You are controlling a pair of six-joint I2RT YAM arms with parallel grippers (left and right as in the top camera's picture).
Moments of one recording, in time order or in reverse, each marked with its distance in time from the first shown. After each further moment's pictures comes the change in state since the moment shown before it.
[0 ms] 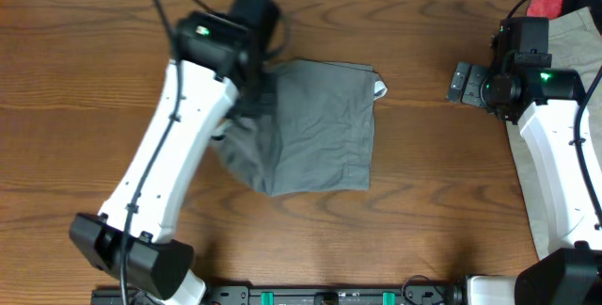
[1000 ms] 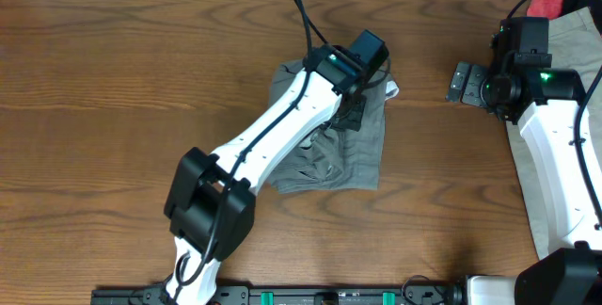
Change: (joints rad) left arm -0.270 0.305 -0.050 0.341 0.020 -0.136; right arm 0.000 0.000 0.000 0.000 0.000 0.000
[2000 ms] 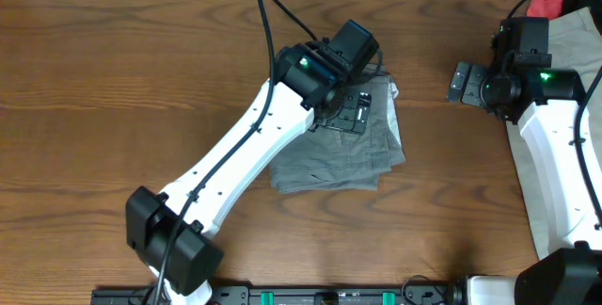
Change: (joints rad) left arm 0.000 -0.197 -0.005 -0.071 0.018 -0.011; right arm 0.000 0.000 0.000 0.000 0.000 0.000
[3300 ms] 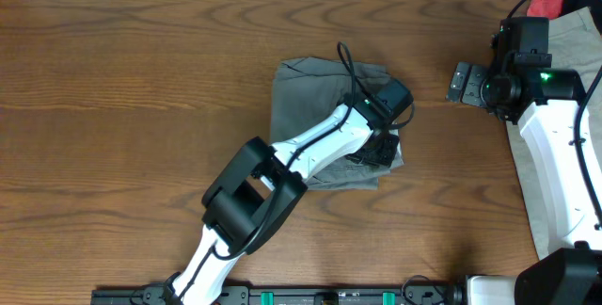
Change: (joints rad) left arm -0.126 0.352 -0.196 0.454 0.267 -0.014; right arm 0.000 0.000 0.000 0.000 0.000 0.000
